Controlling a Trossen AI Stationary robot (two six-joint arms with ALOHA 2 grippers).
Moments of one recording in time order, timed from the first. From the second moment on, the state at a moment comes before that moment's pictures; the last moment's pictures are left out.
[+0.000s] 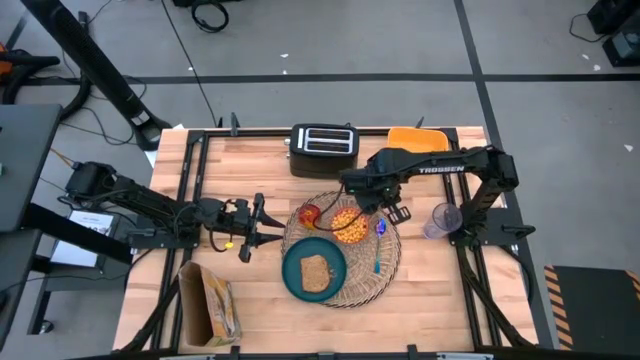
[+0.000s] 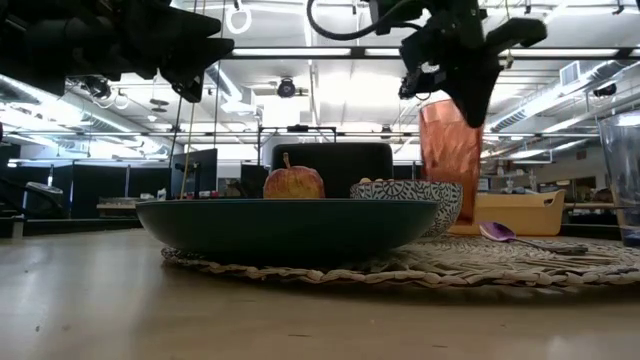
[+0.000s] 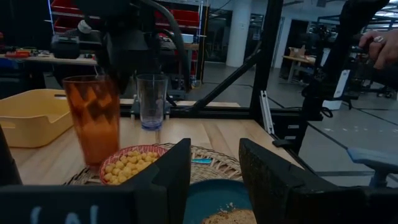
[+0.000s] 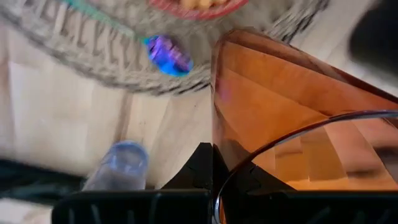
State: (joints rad) left arm -0.18 1.13 0.23 0.97 -0.04 -0.09; right arm -0.07 1.72 1.53 -1.51 0.10 -0.43
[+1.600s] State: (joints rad) left arm -0.18 1.13 0.23 0.96 -0.04 -0.09; right arm -0.07 1.76 1.52 -1.39 0.12 -0.23
